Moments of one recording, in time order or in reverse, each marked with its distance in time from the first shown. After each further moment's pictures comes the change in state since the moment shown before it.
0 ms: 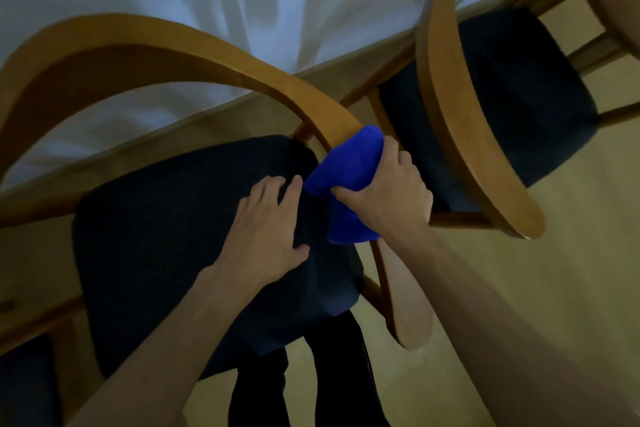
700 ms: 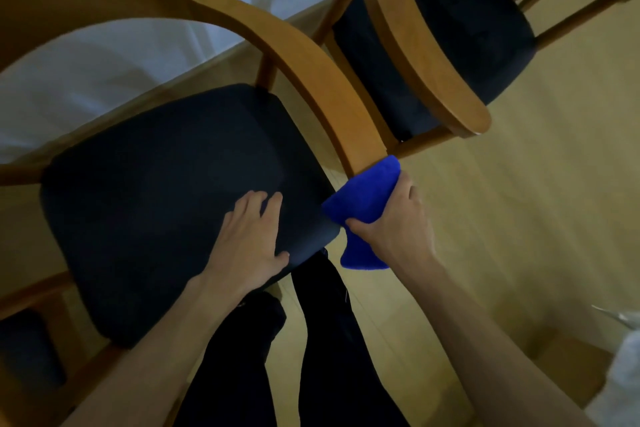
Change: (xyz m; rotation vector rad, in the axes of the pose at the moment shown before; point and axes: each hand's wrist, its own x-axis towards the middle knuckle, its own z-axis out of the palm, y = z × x) left_hand -0.105 0.009 0.059 0.021 -0.131 0.116; right_hand -0.158 0.084 0.019 0.089 -0.104 0.265
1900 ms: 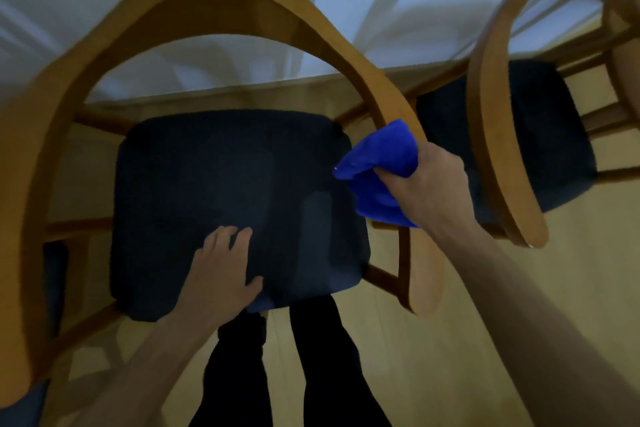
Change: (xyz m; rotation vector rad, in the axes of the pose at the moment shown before) left_hand -0.059 -0.065 0.017 -0.251 0.137 -0.426; right_hand 0.051 -0.138 -0.055 0.007 0.064 -0.612
